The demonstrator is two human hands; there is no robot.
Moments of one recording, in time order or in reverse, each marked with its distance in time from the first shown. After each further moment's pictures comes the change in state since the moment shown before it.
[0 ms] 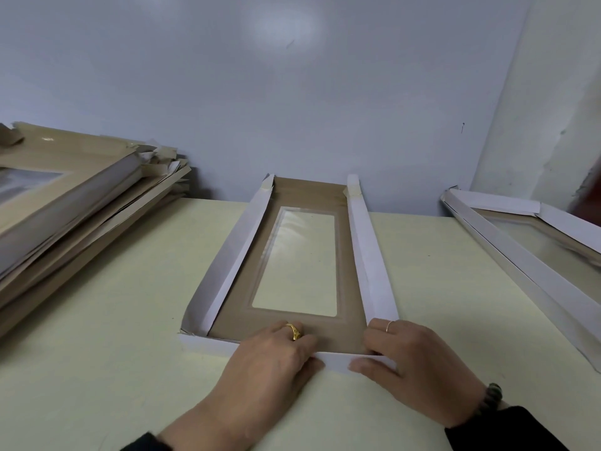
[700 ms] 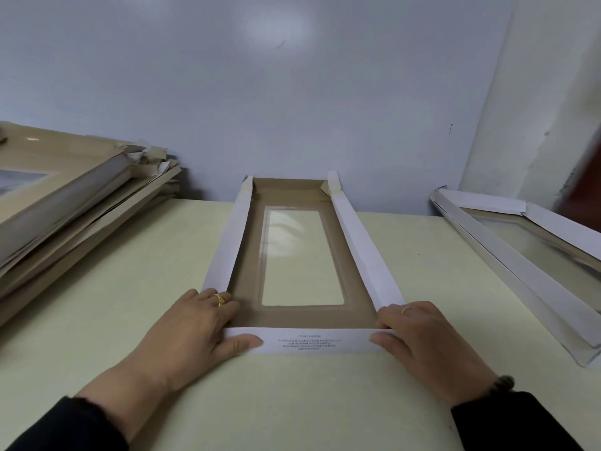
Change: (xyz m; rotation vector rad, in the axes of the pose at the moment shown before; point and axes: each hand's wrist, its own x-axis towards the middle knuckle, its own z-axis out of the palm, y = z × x) left_hand -0.011 -0.081 -0.008 0.036 -0.106 -0.044; right_hand -0.007 0.025 -0.005 -0.073 -0.017 0.167
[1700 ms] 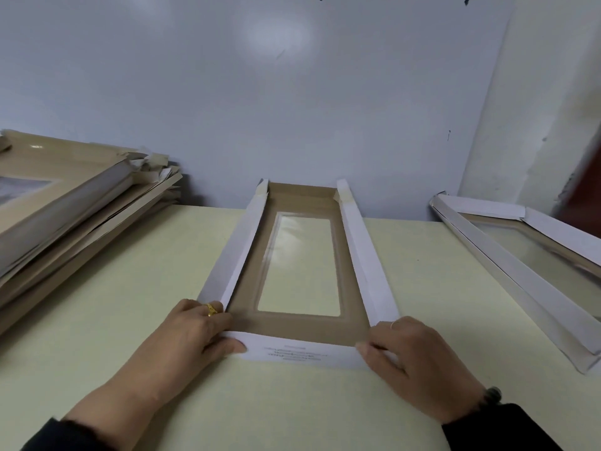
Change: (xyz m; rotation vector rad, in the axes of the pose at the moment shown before) left_hand -0.010 -0.005 0.001 -0.210 -0.056 -0.127; right_hand -0.001 -0.022 -0.013 0.117 -0.078 0.071
